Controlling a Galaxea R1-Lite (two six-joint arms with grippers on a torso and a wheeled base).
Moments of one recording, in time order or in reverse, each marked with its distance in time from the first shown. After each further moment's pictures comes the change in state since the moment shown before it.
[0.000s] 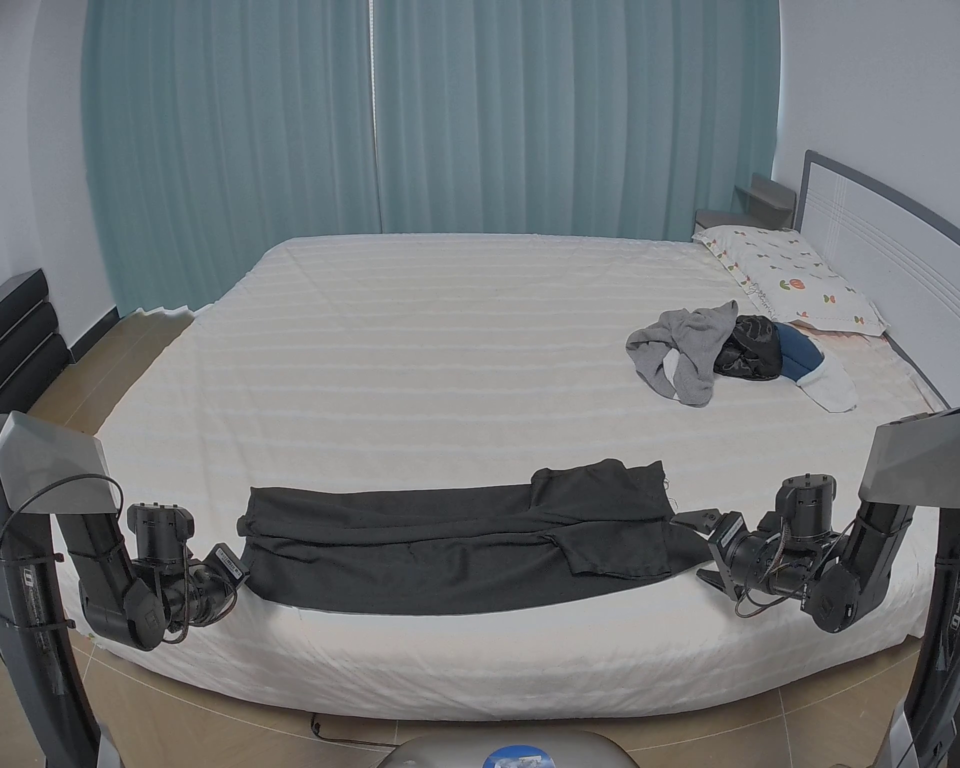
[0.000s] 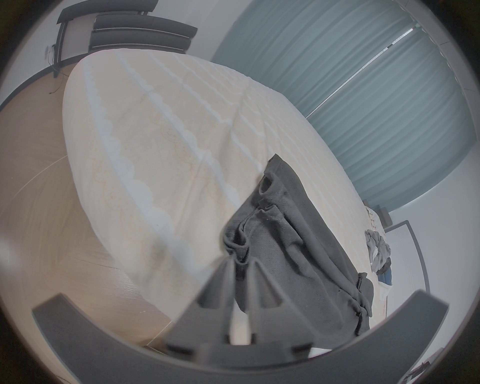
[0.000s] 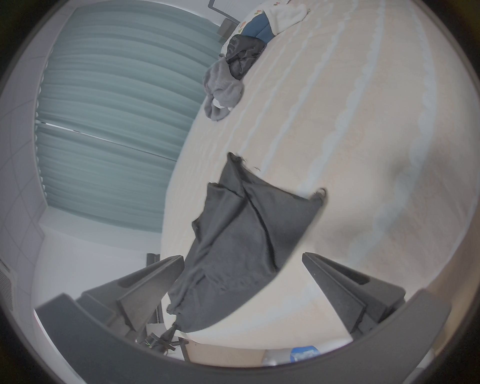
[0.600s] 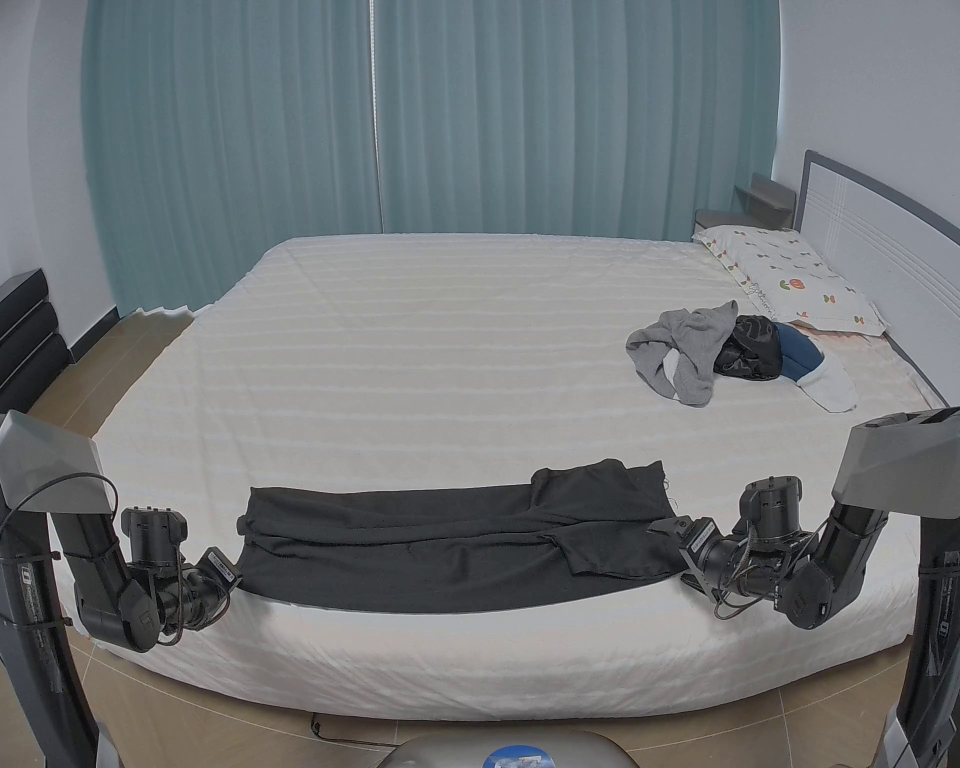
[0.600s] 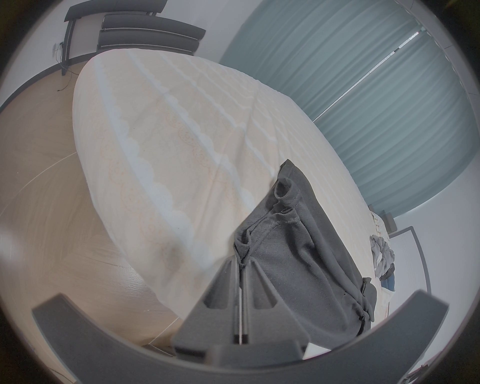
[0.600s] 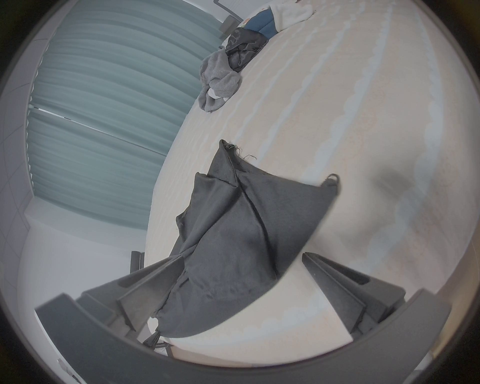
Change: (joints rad) left arm 0.028 0.000 0.017 -0.002 0.006 -0.007; right arm 0.068 0.062 -0.127 0.088 -0.118 -0.017
